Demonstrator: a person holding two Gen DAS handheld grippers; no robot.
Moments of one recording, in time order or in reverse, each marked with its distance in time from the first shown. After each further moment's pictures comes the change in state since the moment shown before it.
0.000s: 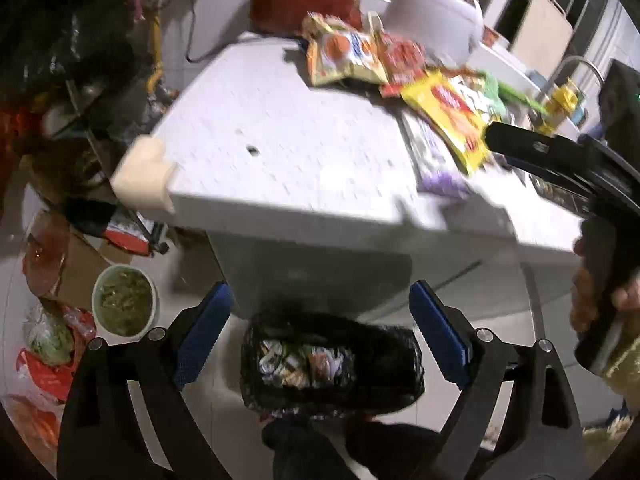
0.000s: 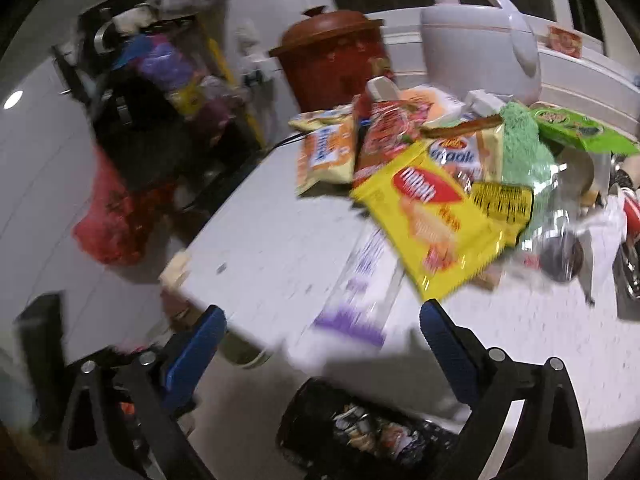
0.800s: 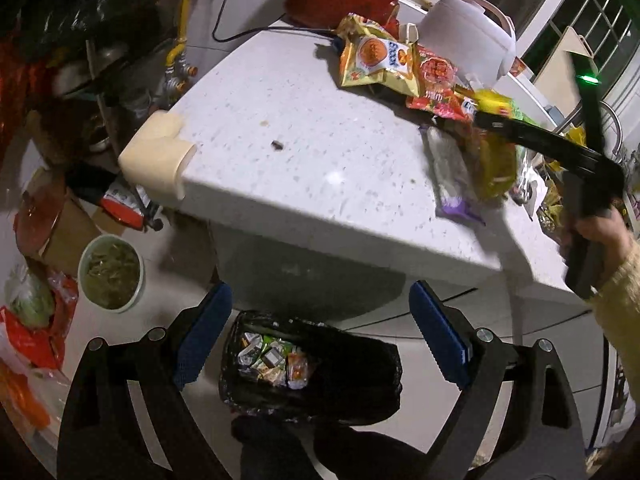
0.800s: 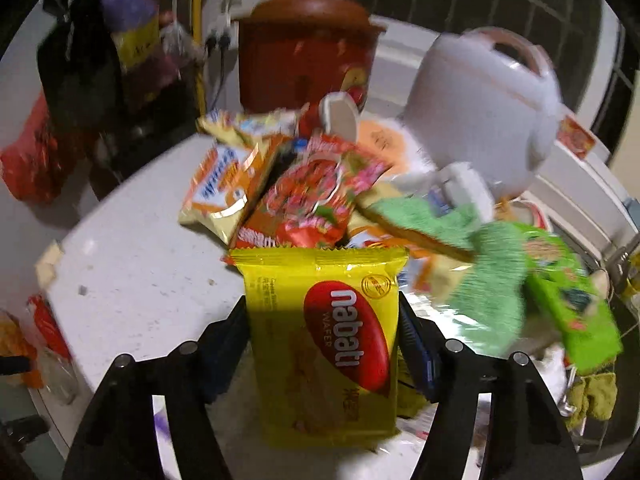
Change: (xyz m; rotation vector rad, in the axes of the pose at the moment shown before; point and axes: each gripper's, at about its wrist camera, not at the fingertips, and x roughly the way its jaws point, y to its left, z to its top) left arm 0.006 0.020 0.013 -0.134 0.017 -0.032; right arm 0.025 -0.038 0.061 -0.291 0.019 -0.244
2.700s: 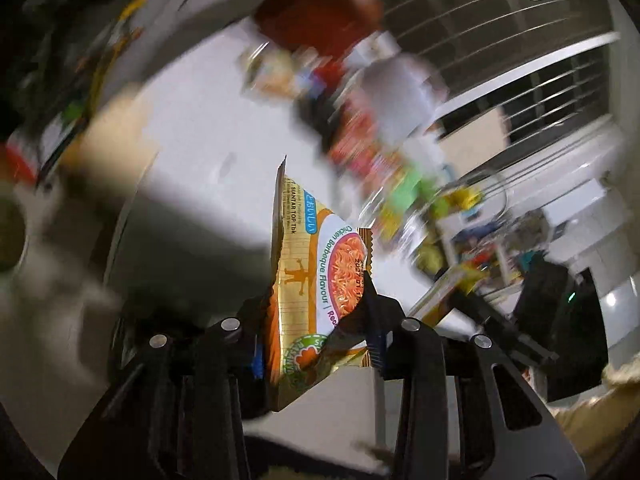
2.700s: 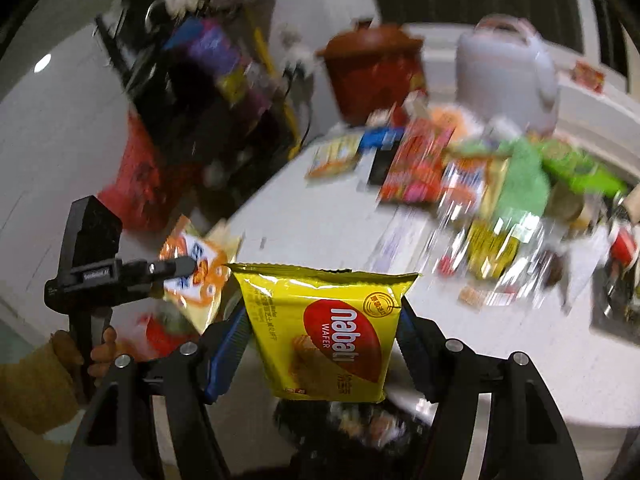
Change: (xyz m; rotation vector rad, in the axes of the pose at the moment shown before) left arm -0.027 0.069 -0.008 -0.226 0.027 -0.498; right arm -0.088 0.050 -0.086 0.129 0.073 0.362
